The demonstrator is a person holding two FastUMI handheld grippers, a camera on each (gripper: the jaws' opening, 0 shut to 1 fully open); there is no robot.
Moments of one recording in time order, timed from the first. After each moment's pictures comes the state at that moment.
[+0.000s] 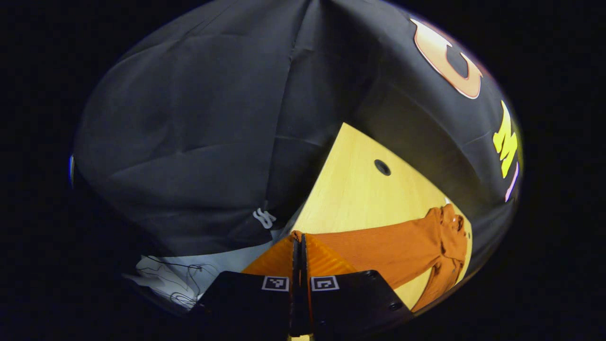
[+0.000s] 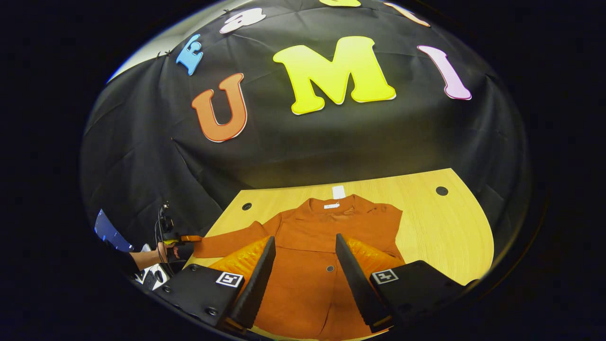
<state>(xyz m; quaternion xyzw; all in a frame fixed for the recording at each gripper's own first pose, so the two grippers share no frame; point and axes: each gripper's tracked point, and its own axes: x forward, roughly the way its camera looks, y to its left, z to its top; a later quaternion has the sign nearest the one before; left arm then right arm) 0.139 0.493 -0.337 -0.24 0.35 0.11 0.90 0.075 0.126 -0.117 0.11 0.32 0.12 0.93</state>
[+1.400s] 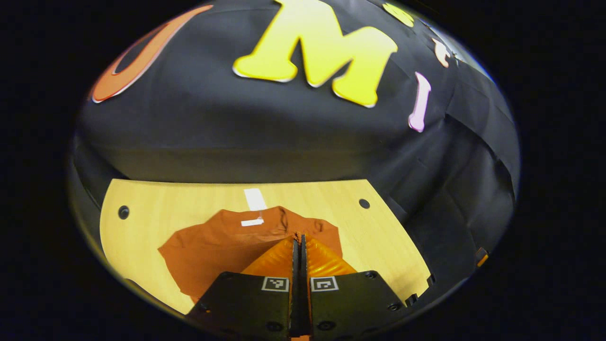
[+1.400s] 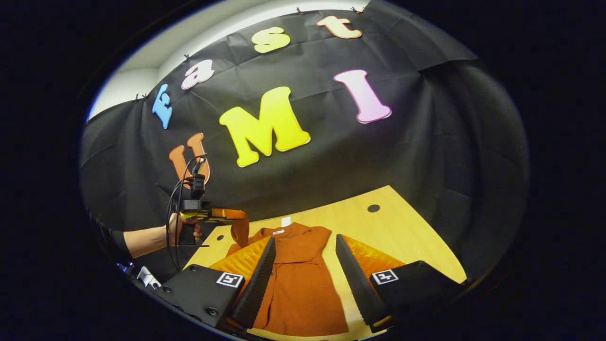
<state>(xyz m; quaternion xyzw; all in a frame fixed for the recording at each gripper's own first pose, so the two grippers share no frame) 0.259 -0.106 -0.145 -0.07 0.35 -0.22 0.91 -0.003 -0.121 -0.058 0.17 0.22 0.01 0.96</state>
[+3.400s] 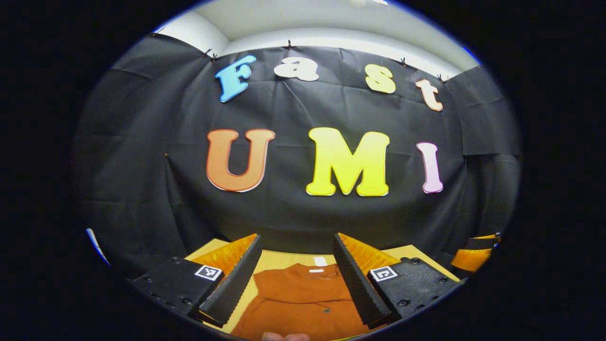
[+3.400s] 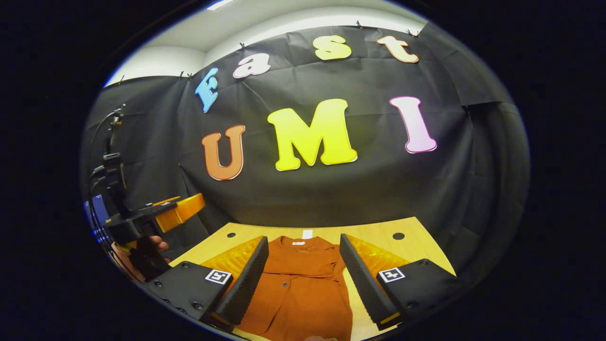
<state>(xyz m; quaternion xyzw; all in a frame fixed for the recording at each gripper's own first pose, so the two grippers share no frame) 0.079 -0.026 0.083 0.00 -0.01 0.04 1.00 0.003 0.001 -0.026 0.07 0.15 0.12 0.98</state>
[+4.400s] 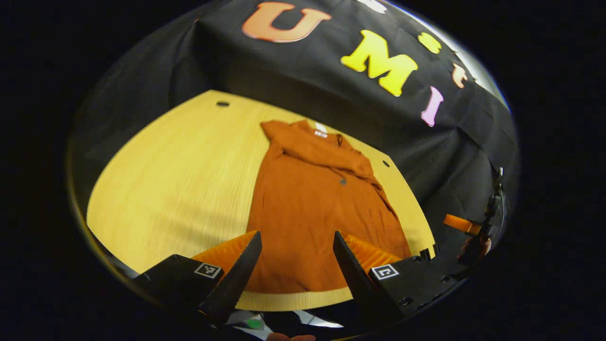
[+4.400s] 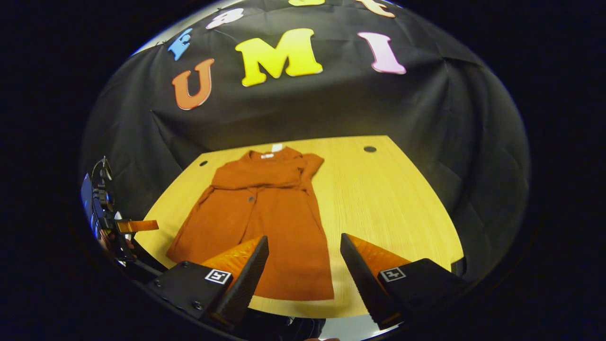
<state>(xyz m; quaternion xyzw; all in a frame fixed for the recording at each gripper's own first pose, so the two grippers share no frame) -0.071 0.064 -0.222 -0.22 0.39 -0.10 0.89 -0.110 -0.090 -0.228 0.07 0.39 0.04 0.92</state>
